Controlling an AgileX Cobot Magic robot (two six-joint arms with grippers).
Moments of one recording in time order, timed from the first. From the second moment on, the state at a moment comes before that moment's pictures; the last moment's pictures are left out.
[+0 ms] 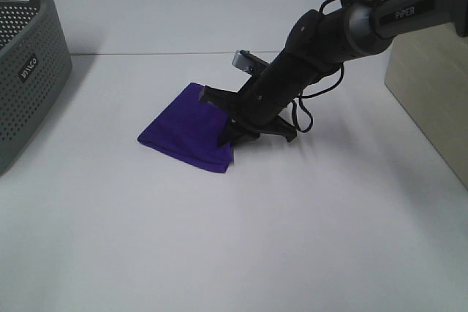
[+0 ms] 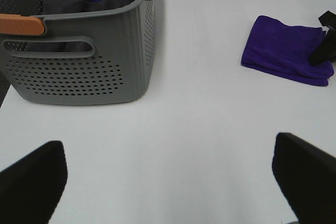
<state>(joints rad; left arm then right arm) 0.05 0.00 -0.50 -0.10 1.03 0.05 0.46 2.35 -1.56 0.66 0.61 -0.06</state>
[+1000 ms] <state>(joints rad) 0.05 0.00 -0.50 -0.10 1.03 0.05 0.26 1.86 -2.10 0.08 1.20 -0.04</state>
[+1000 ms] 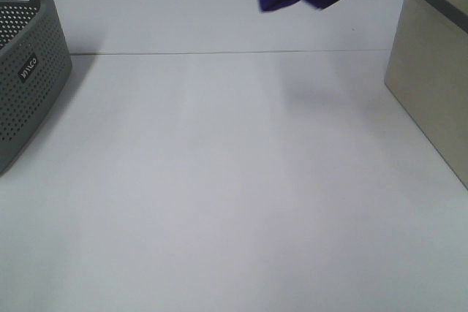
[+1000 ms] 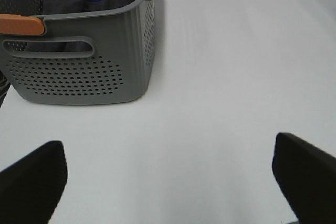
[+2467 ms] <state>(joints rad) 0.05 0.00 -0.50 -0.10 1.03 0.05 -0.22 2.01 -2.28 -0.05 1.22 0.06</state>
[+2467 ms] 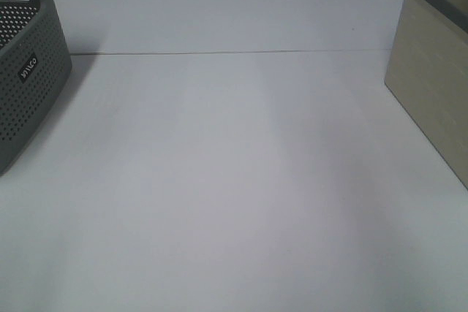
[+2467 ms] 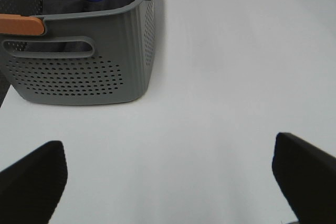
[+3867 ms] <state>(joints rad) 0.05 0.00 -0.50 -0.10 1.03 0.04 0.29 1.39 -1.78 -0.06 1.22 0.07</state>
